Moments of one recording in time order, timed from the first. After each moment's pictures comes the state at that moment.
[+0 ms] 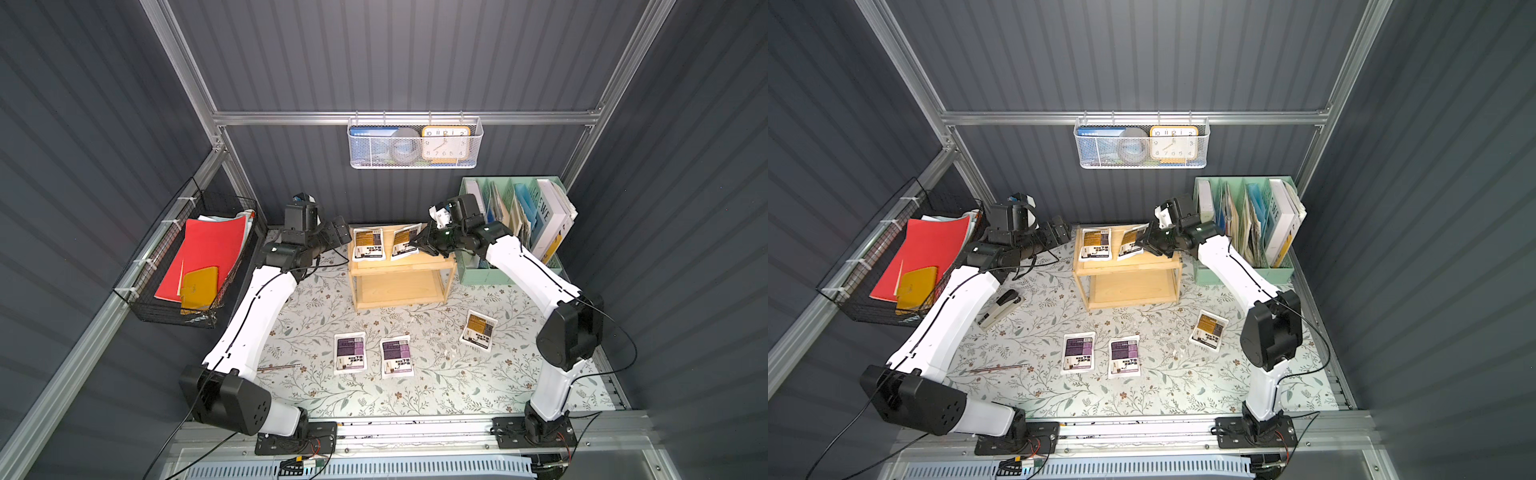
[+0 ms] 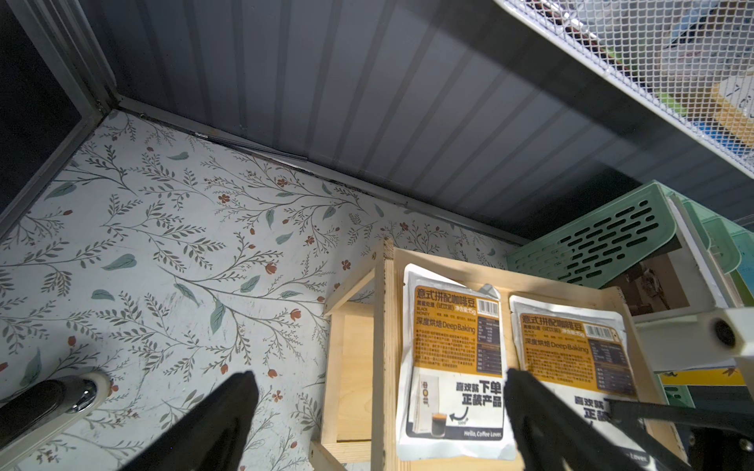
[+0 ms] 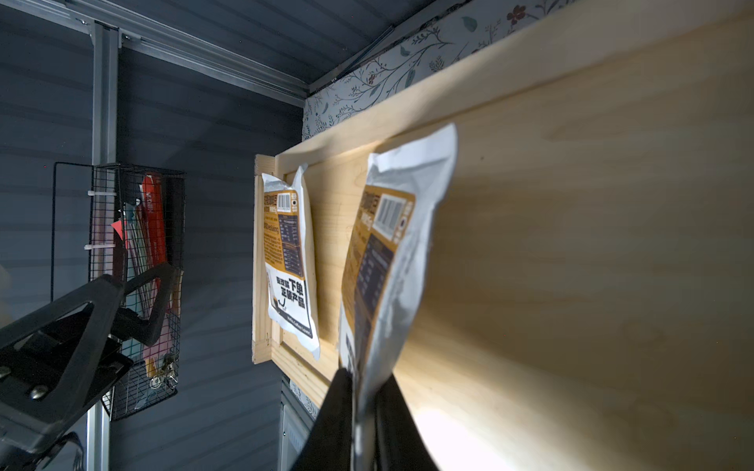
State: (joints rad) left arm -0.19 1.46 1.54 -0.63 -0.04 -0.47; right arm 0.43 1.88 1.80 -0.61 -0.52 0.79
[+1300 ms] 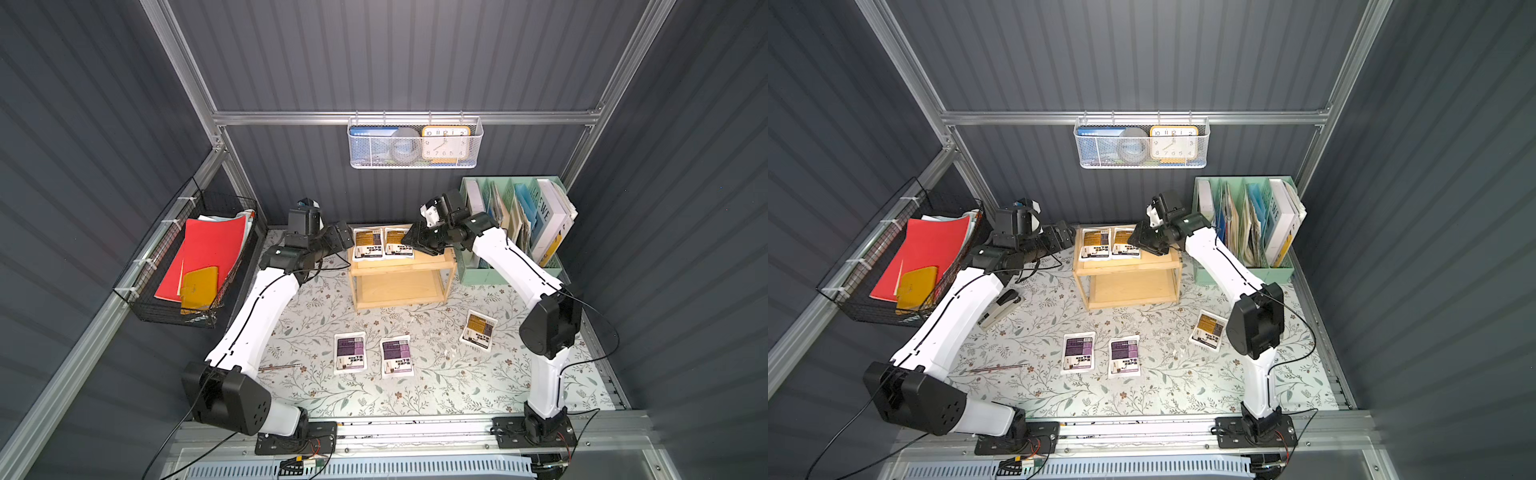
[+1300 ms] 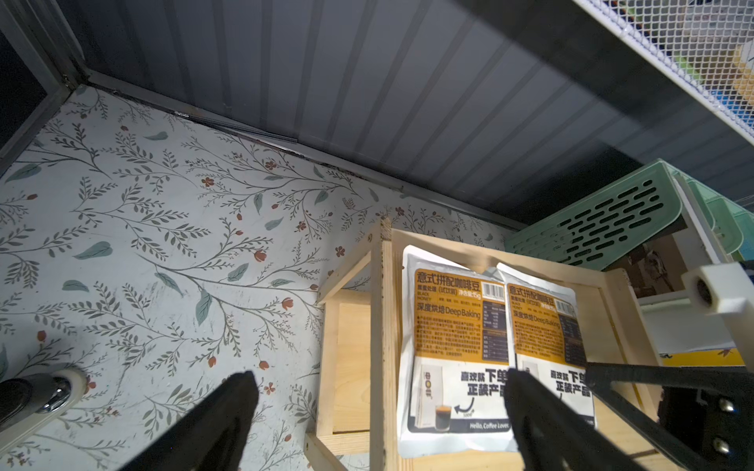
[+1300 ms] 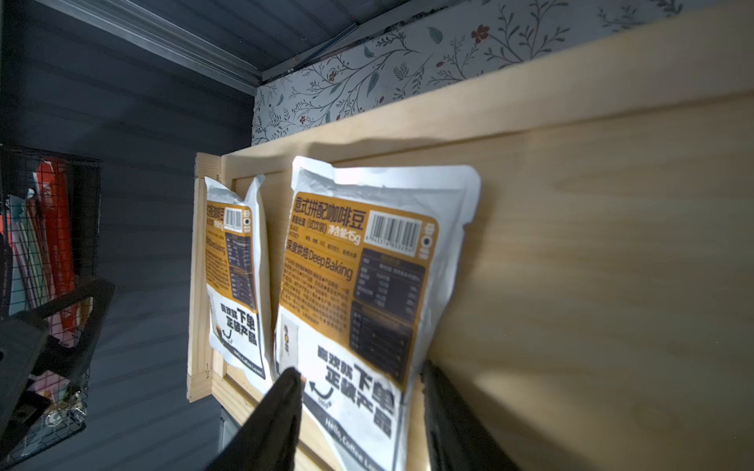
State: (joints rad) left arm -0.19 1.46 1.48 -0.59 0.01 -0.47; right arm 0.47 2.01 2.01 -0.80 -0.38 0.66
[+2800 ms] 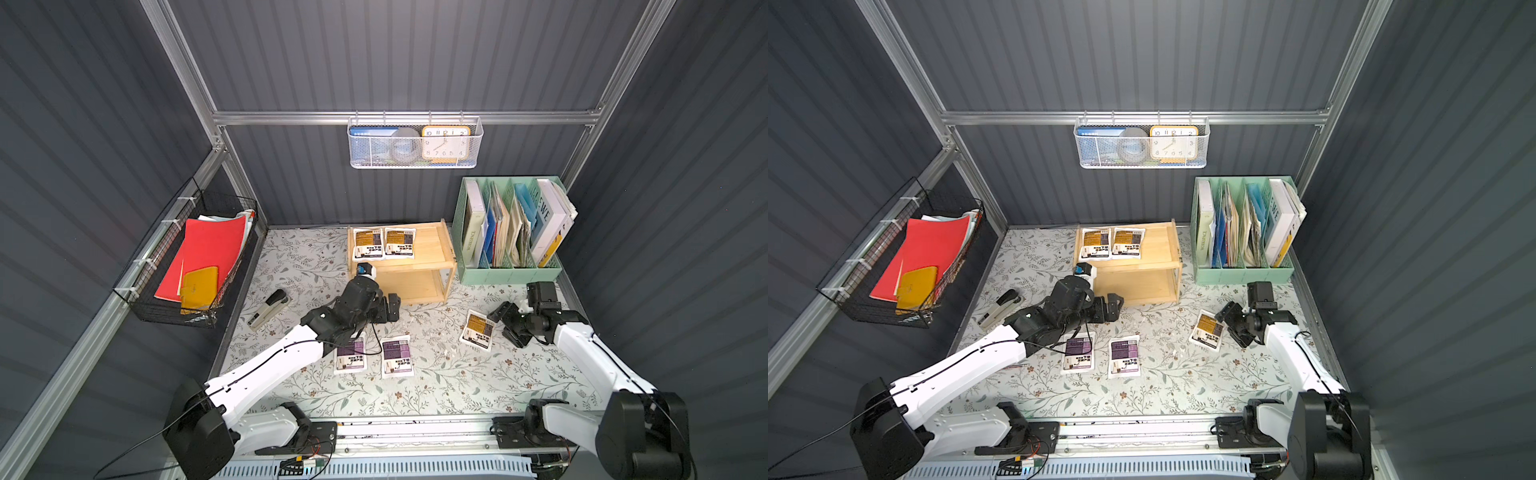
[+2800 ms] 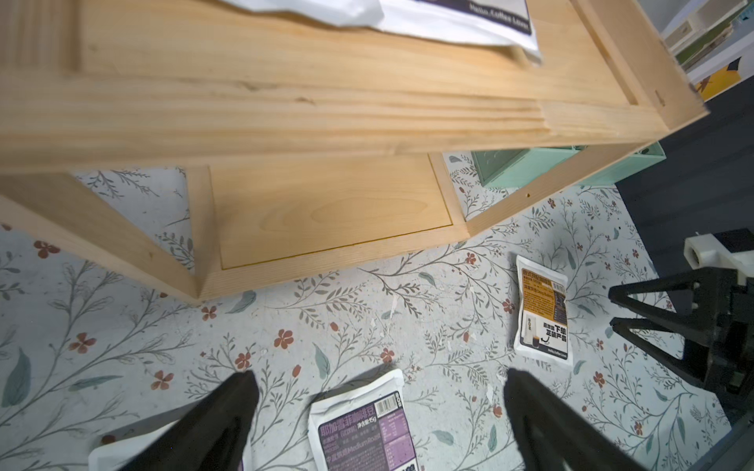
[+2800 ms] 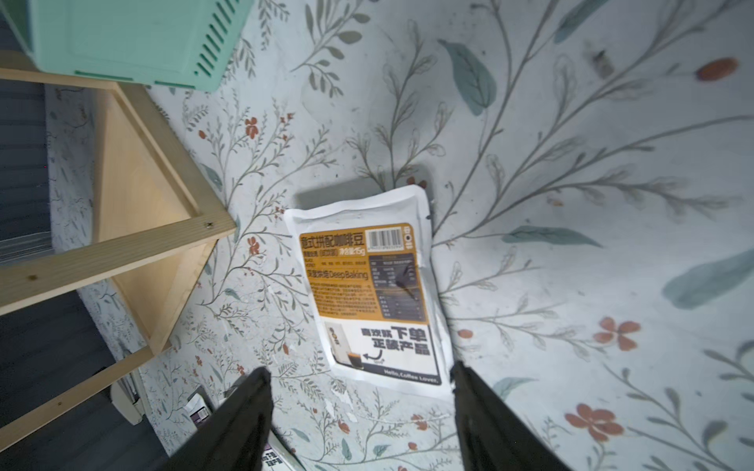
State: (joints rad) left arm -0.71 1.21 0.91 -0.37 -0.16 -0.58; right arm -0.04 1.20 0.67 -0.60 -0.31 0.78
